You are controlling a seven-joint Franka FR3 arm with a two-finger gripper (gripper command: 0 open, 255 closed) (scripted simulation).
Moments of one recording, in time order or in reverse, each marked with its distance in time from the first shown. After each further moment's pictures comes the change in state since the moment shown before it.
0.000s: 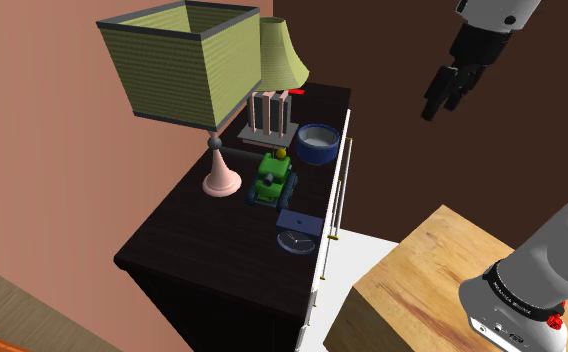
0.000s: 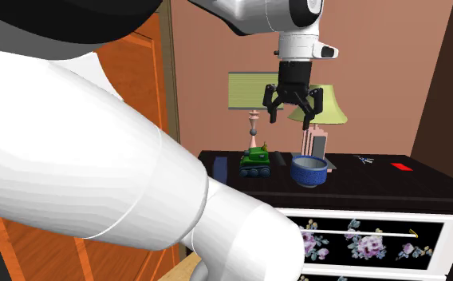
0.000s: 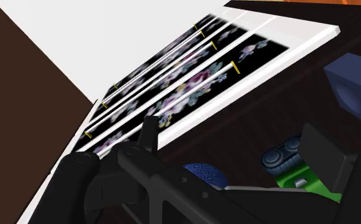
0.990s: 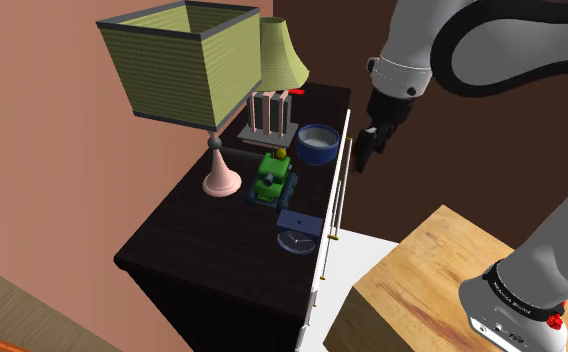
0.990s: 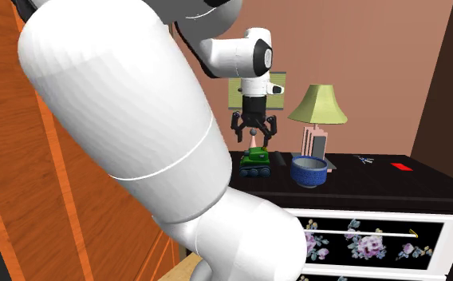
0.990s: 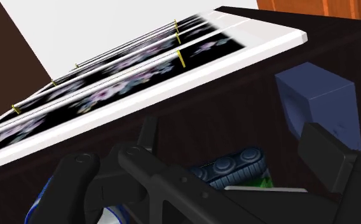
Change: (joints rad) arm 0.126 0.260 0.225 -0.036 0.078 0.295 0.057
